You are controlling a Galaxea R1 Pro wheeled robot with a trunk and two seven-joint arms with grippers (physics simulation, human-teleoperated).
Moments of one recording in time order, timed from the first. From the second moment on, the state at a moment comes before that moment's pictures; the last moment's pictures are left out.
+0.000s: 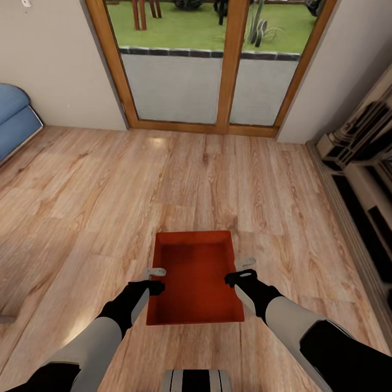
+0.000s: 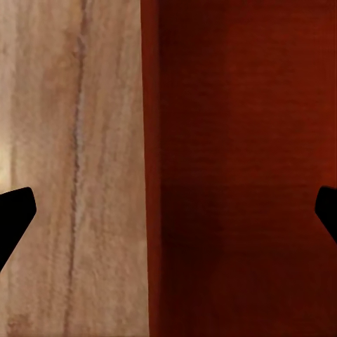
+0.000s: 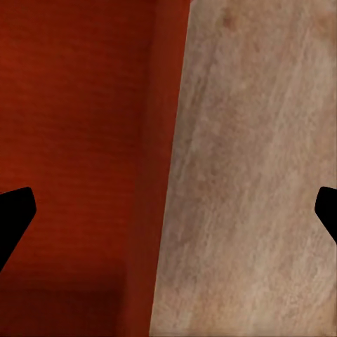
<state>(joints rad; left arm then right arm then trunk) -0.78 -0.11 -0.01 -0.46 0.02 0.39 0.13 -0.94 0.09 0.64 -0.21 -0.45 0.22 -0.28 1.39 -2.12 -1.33</state>
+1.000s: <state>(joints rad) -0.78 -0.11 -0.01 -0.46 0.02 0.38 0.13 -0.95 0.10 0.63 -0.21 -0.49 0.20 -0.31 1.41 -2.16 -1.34</state>
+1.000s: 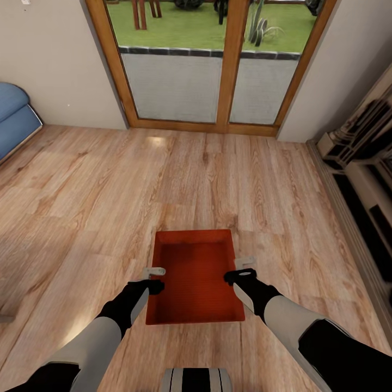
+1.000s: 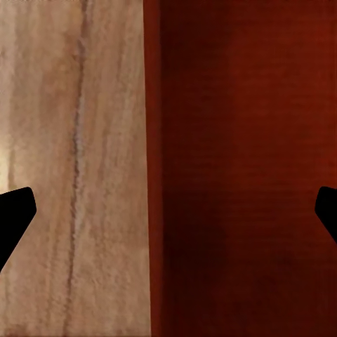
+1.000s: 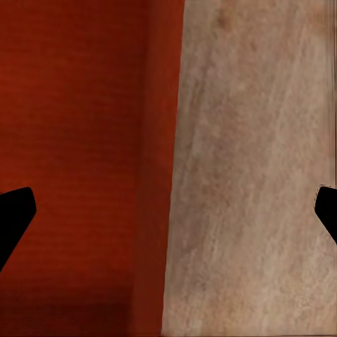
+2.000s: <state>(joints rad) -0.78 -0.10 -0.01 -0.47 0.02 0.37 0.13 -0.95 0.11 0.63 -0.21 -0.50 0.20 -0.32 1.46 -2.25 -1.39</state>
